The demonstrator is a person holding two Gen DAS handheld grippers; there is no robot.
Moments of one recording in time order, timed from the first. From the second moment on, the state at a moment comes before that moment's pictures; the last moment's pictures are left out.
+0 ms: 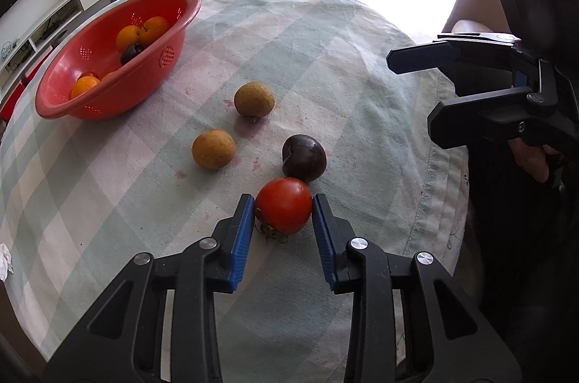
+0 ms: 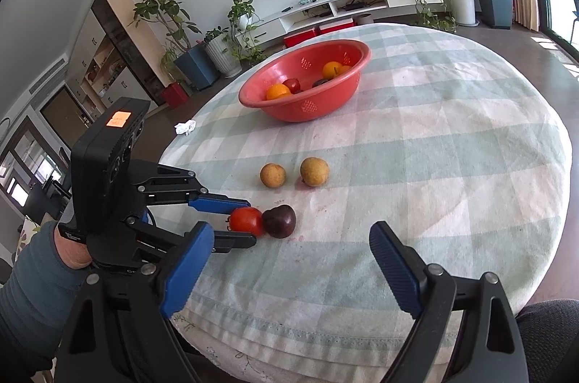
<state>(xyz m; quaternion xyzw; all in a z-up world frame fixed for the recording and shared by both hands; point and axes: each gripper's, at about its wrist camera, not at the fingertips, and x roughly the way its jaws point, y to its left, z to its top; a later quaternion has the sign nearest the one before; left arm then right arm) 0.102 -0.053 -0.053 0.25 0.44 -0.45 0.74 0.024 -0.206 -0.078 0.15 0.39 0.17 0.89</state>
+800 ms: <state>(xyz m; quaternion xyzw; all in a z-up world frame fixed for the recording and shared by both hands) 0.091 0.017 -0.024 0.06 0.43 -0.33 0.84 0.056 -0.167 -0.093 0.05 0.44 0.17 0.88</state>
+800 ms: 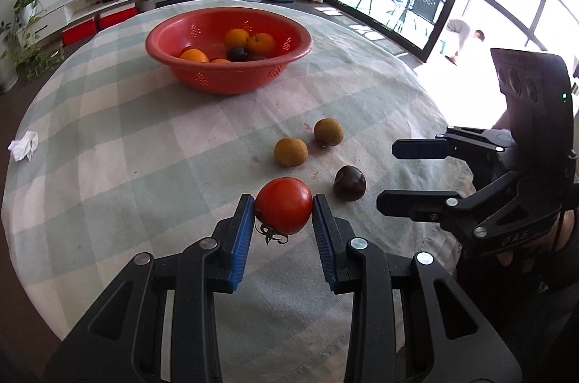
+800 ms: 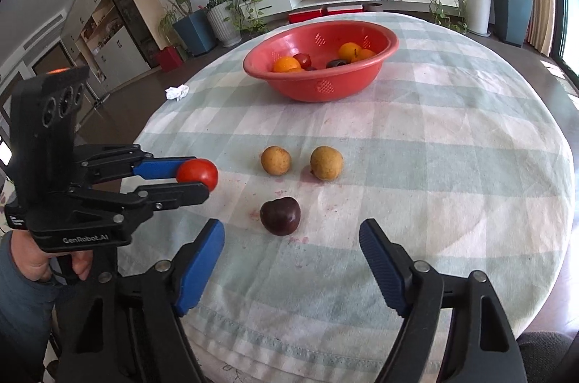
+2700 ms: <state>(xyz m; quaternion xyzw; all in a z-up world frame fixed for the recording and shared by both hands) 0.218 -0.012 0.070 0.09 0.37 -0.30 0.88 0.162 -0.216 -0.002 0.05 0.37 0.14 0.92</state>
